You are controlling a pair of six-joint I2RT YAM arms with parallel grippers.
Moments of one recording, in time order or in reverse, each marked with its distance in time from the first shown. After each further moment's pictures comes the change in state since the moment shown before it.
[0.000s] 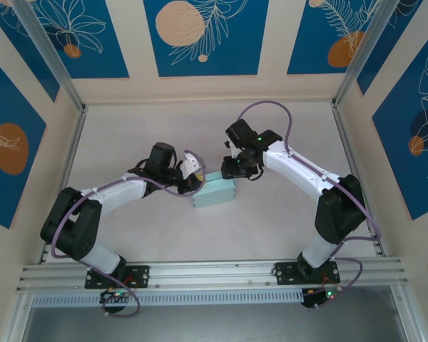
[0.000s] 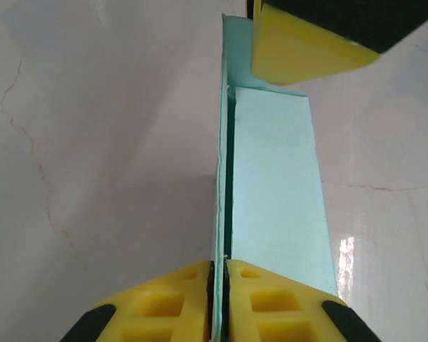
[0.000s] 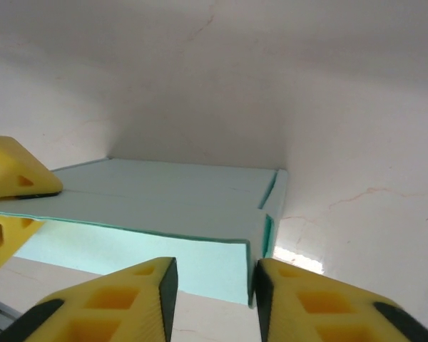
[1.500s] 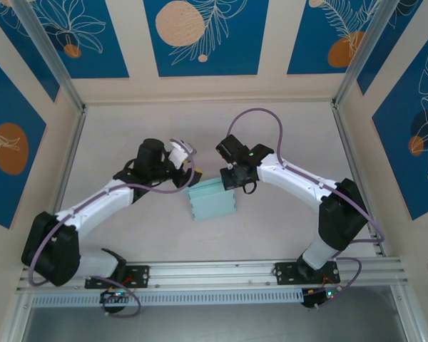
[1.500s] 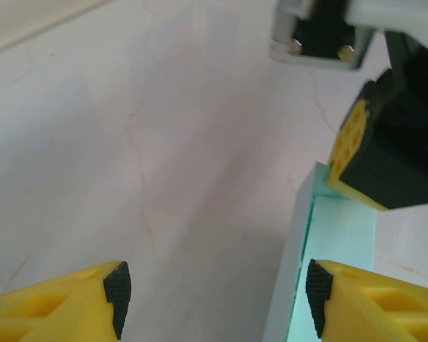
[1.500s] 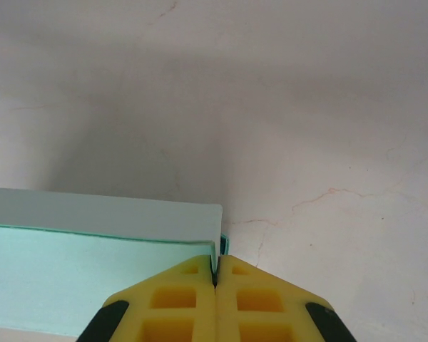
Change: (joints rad) left arm -0.009 -0.232 -0.001 -0.032 -0.252 -0.288; right arm 0.123 -0.049 -0.125 0.080 0.233 0.003
